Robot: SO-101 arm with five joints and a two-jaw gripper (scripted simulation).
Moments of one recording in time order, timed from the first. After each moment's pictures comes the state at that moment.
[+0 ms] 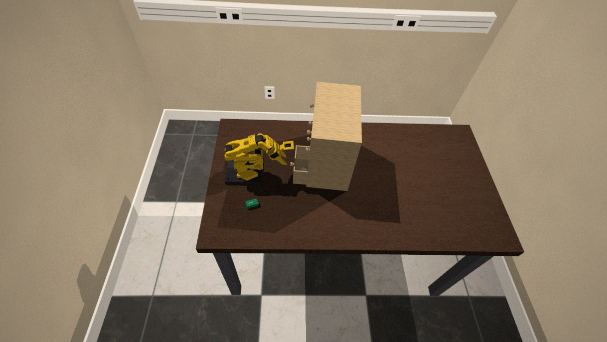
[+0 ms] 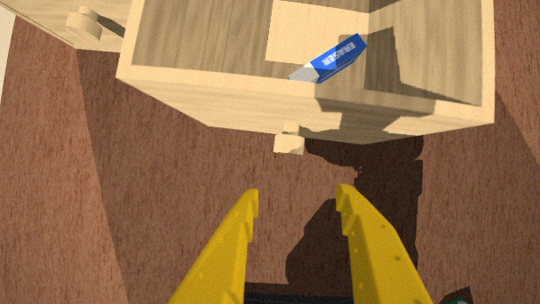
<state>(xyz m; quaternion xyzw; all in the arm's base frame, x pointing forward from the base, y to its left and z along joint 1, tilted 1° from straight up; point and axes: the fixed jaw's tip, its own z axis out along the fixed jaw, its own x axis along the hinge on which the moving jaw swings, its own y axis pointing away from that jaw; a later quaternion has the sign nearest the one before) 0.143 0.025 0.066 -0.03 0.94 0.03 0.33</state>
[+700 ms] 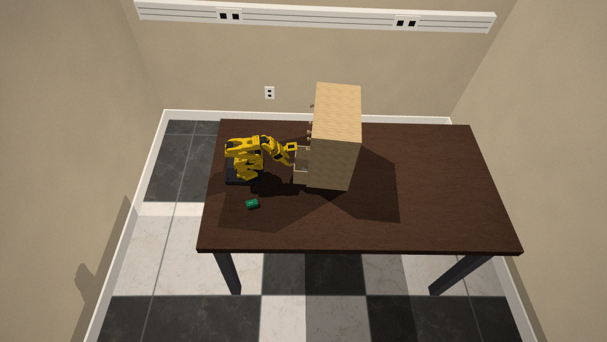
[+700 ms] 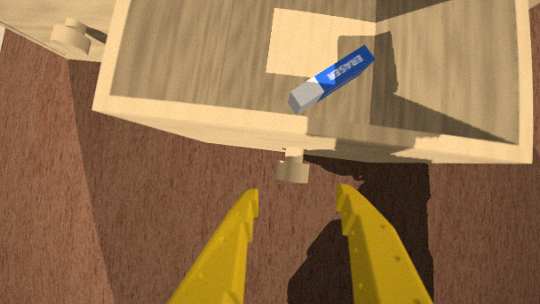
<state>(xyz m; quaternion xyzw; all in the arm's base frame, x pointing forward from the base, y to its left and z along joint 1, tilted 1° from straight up) 0.158 0.027 0.058 -0.03 0.94 0.03 0.33</state>
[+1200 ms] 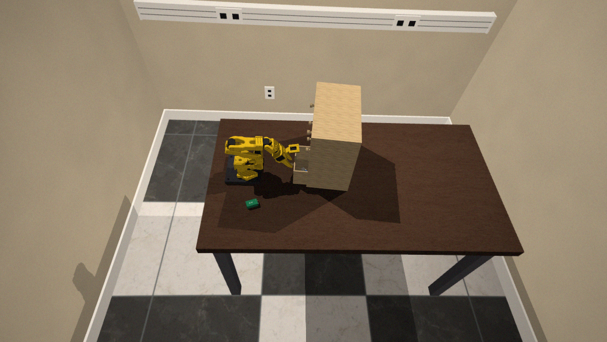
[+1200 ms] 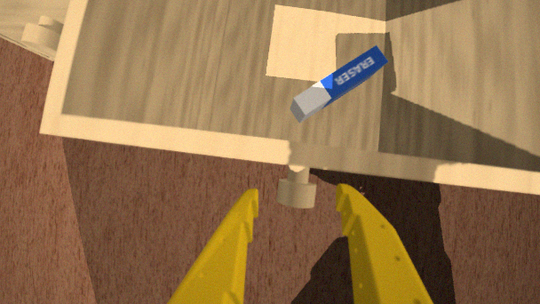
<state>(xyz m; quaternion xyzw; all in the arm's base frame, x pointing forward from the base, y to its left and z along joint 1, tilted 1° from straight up) 0.167 0.028 0.045 -0.03 0.94 0.03 0.33</state>
